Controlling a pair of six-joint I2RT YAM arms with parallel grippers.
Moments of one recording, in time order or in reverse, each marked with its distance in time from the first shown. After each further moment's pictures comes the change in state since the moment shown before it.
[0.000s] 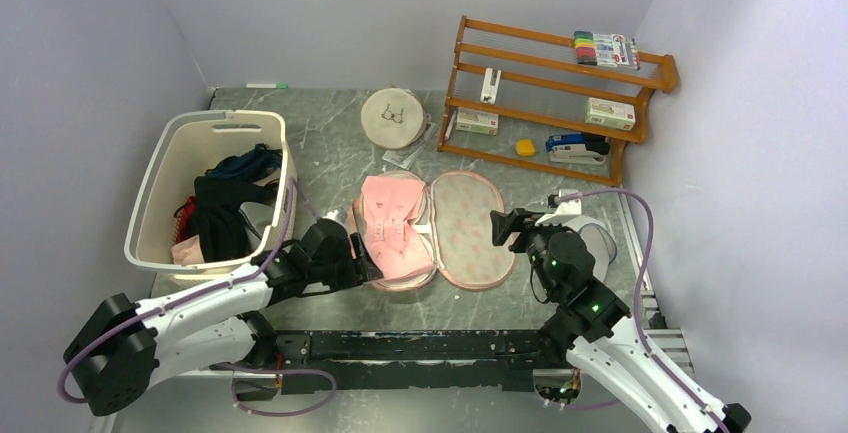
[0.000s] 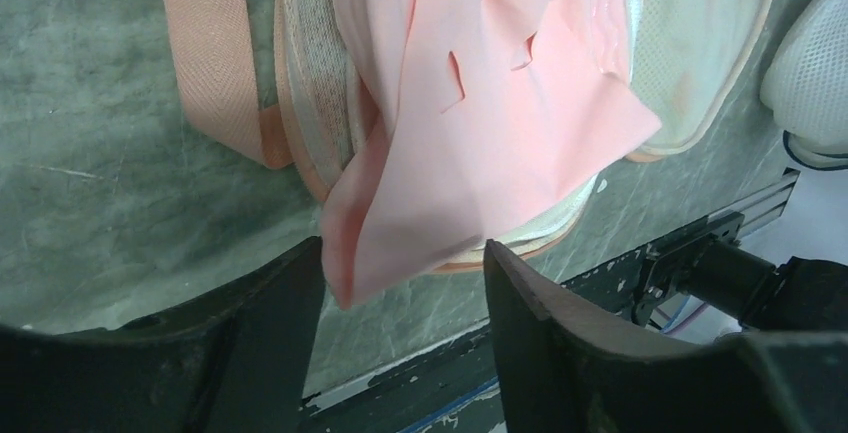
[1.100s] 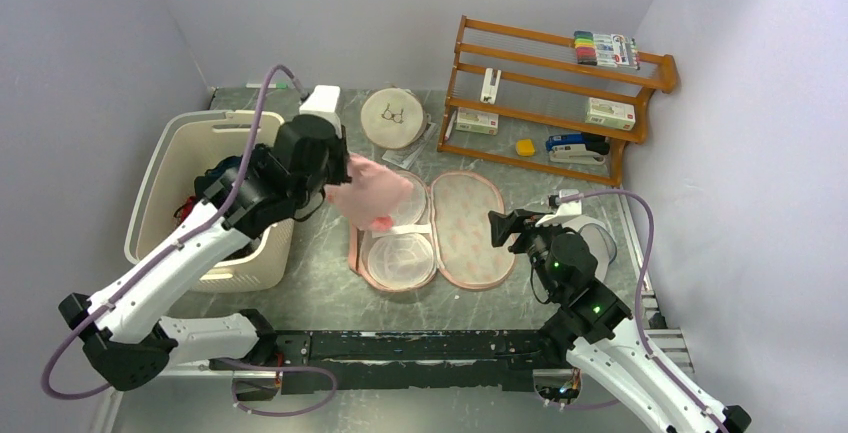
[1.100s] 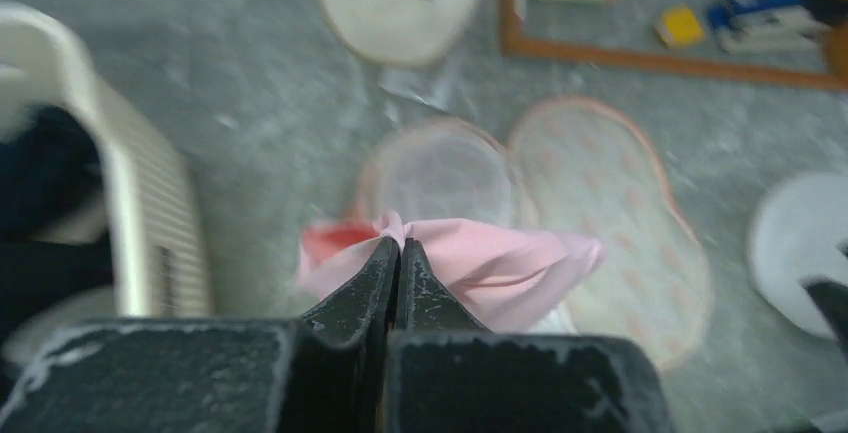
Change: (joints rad) left arm 0.010 0.147 0.891 -0.428 -0.439 0.576; right arm 0.000 -0.016 0.000 0.007 -0.034 0.000
